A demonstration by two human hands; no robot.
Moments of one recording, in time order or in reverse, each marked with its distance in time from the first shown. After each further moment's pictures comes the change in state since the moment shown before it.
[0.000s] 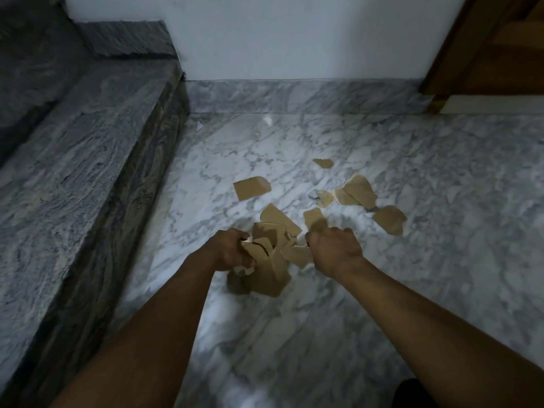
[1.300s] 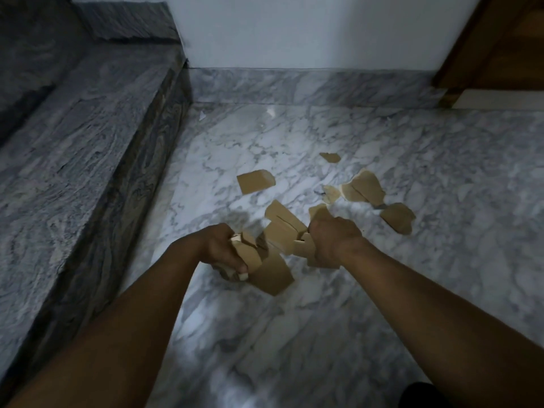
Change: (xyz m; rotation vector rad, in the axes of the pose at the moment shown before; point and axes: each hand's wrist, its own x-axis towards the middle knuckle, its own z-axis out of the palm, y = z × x) left_hand -0.004 -0.019 -0.026 0.052 -0.175 0.018; right_hand 0.024 -0.001 -0.013 0.028 -0.189 -0.069
